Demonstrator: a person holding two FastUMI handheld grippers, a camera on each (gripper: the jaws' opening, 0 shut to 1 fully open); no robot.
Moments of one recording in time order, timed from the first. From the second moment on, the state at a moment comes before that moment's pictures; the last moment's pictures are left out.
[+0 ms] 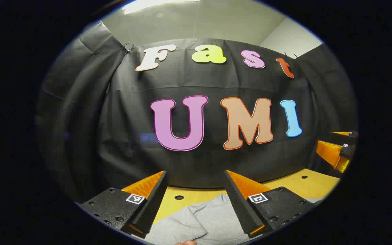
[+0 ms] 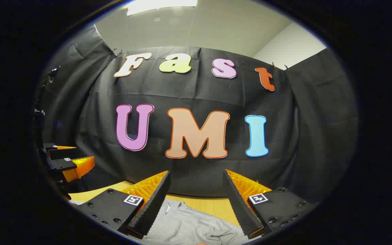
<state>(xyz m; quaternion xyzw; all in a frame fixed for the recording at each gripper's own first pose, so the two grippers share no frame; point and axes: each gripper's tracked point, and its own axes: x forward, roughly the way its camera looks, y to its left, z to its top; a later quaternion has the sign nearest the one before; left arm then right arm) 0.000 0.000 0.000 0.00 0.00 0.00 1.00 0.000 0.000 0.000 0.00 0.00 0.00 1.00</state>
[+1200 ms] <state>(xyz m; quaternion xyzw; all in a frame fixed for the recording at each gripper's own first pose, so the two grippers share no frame) -0.003 0.003 0.003 0.01 -0.01 0.01 1.00 0.004 -0.010 -0.004 0.01 0.00 -0.01 1.00</state>
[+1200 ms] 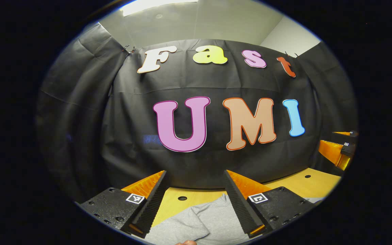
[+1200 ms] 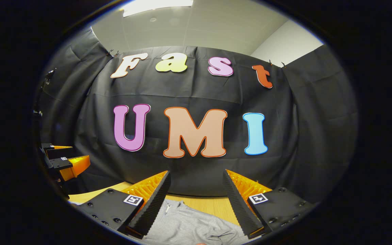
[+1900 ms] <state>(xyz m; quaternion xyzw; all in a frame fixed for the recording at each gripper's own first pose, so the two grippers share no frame) 0.006 -0.005 0.003 0.02 -0.01 0.00 1.00 -0.008 -0.085 -0.038 -0.02 0.05 -0.04 1.00</state>
